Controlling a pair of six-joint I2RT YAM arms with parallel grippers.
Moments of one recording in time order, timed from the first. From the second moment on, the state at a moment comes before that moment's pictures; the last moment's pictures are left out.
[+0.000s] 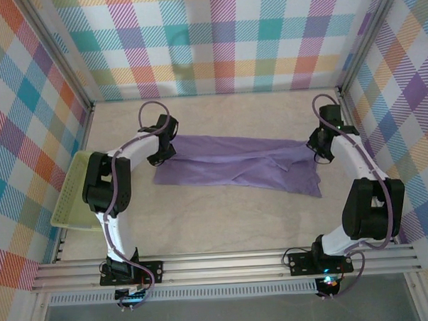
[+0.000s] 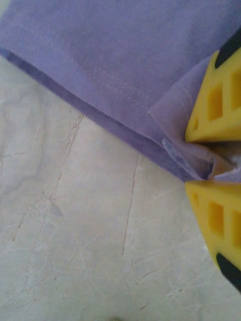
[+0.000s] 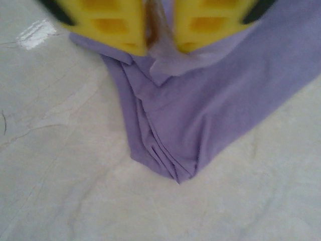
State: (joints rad) left arm -0.28 1.94 1.38 -0.70 -0.36 -0.73; right arm -0.05 1.51 1.13 -0.71 0.14 0.65
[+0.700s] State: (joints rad) left arm -0.44 1.74 1.32 -0.73 -0.28 -0.71; right arm 0.10 1.42 0.98 -0.70 -0.05 0.60
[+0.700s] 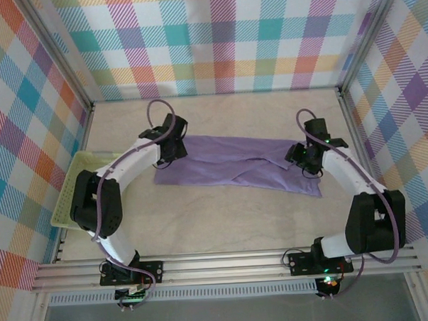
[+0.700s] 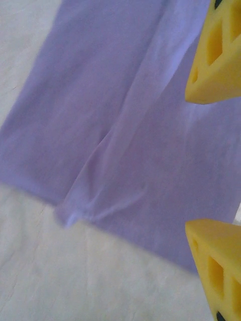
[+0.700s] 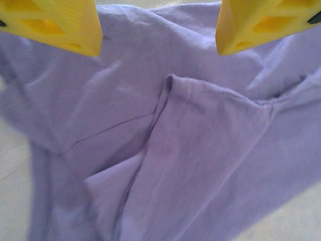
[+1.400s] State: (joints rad) left arm -0.30 1.98 1.35 -0.68 -0.19 -0.70; right arm -0.01 1.81 1.13 -0.66 -0.11 0.61
